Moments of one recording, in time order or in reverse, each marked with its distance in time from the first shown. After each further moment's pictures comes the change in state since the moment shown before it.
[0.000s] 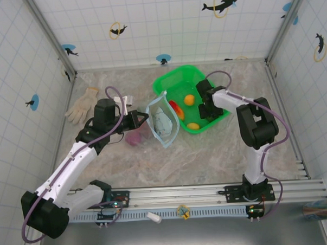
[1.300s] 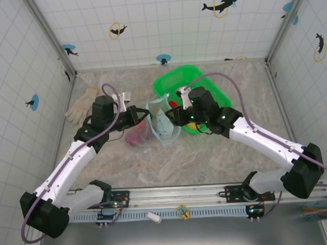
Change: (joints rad) left arm 0.000 0.005 0.050 0.013 0.029 -0.135; right arm 0.417 -0.631 -0.206 0.338 -0.338 0.165
